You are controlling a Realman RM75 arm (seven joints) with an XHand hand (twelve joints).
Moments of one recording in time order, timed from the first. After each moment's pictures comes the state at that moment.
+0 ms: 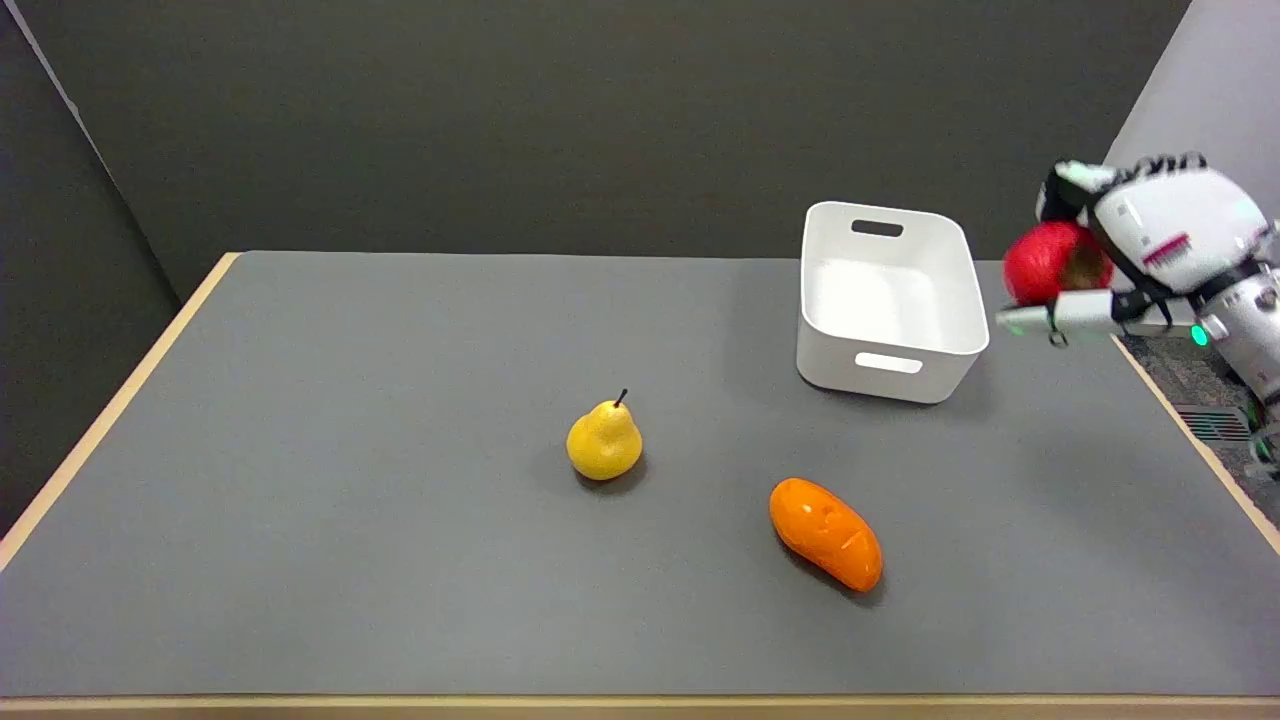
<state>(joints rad) -0.63 -0.83 -0.92 1.75 0.28 0.33 0.47</state>
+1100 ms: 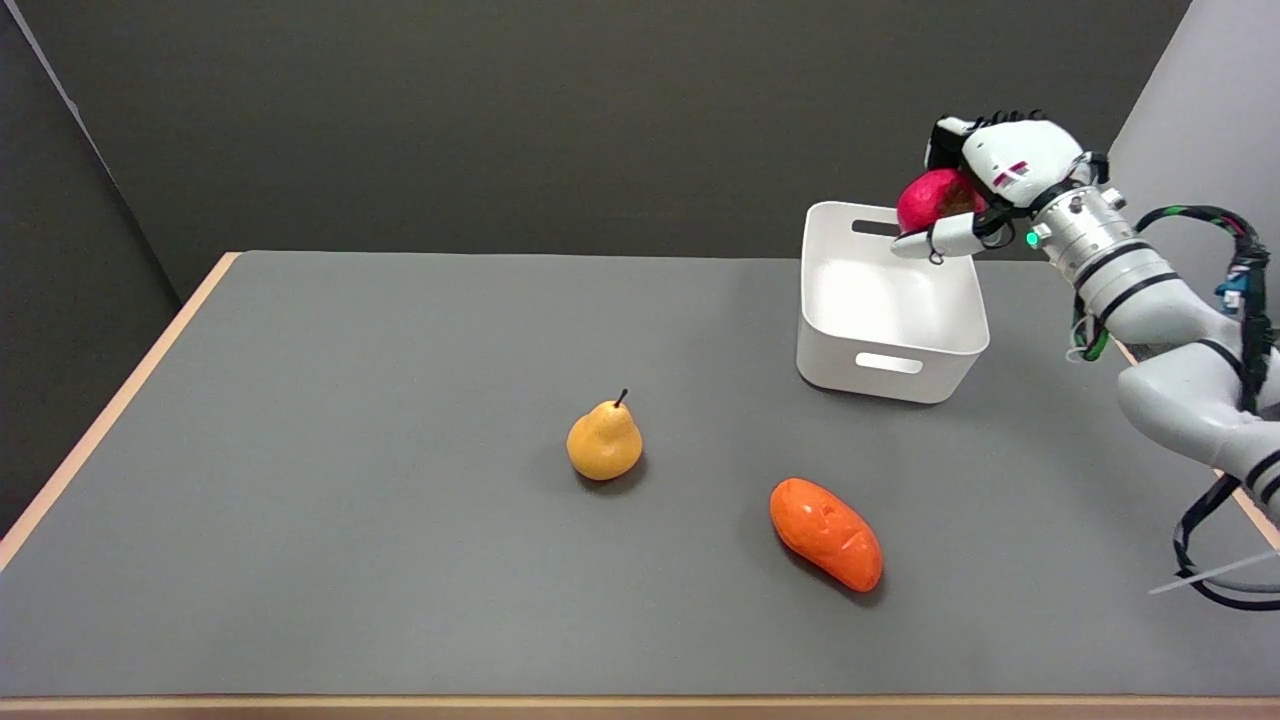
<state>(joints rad) 0.19 -0.72 -1.56 1.23 0.33 0.27 0.42</state>
